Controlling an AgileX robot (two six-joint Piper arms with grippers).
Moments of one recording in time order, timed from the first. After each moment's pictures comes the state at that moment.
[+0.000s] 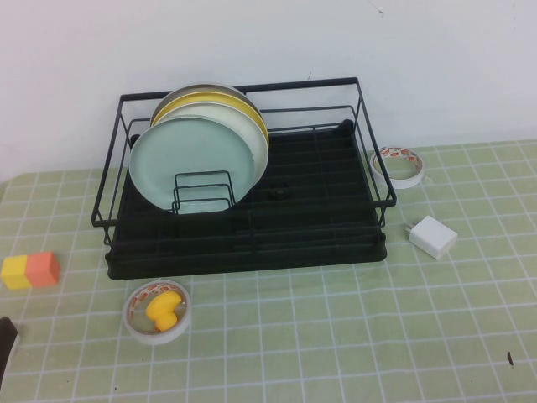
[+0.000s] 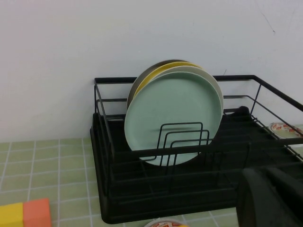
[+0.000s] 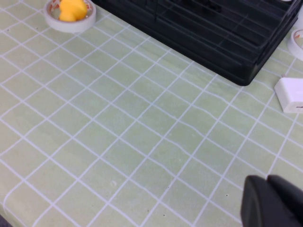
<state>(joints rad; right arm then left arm) 0.15 0.37 -0.32 0.58 0.72 -0.86 -0.07 0.30 -0.15 -1.72 0.19 1.60</state>
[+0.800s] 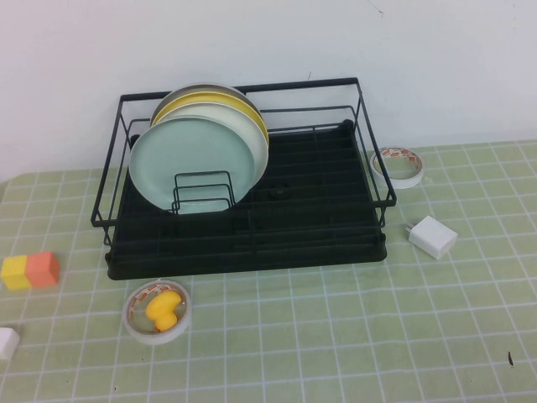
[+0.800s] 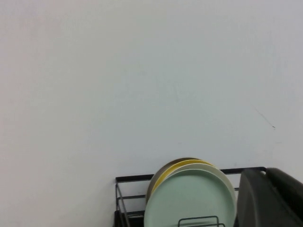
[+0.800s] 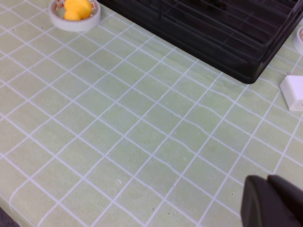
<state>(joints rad) 0.15 0.37 -0.32 0.59 0.73 -0.86 -0.07 -0.01 -0.15 -1.72 0.13 1.61</state>
